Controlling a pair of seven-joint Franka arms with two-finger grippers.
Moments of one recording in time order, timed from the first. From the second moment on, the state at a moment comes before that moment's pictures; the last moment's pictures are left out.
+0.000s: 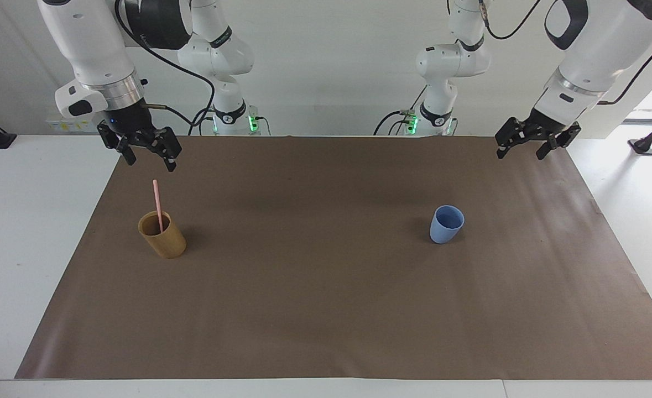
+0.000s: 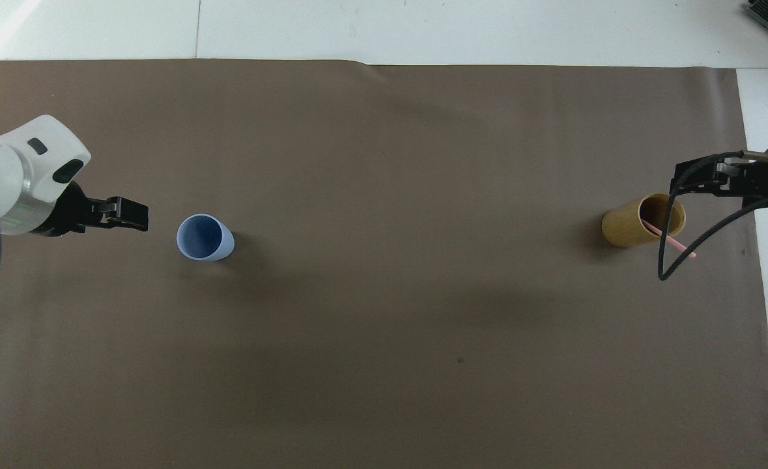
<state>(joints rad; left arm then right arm) 0.01 0.02 -0.12 -1.90 -0.05 1.92 -0.06 -0.06 0.00 0.05 -1.63 -0.02 1.72 0.21</state>
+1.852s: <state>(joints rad) -0.38 0.30 -0.13 -1.58 0.00 1.94 -0.50 -0.19 -0.05 0.05 -1.99 -0.02 1.87 -0.17</state>
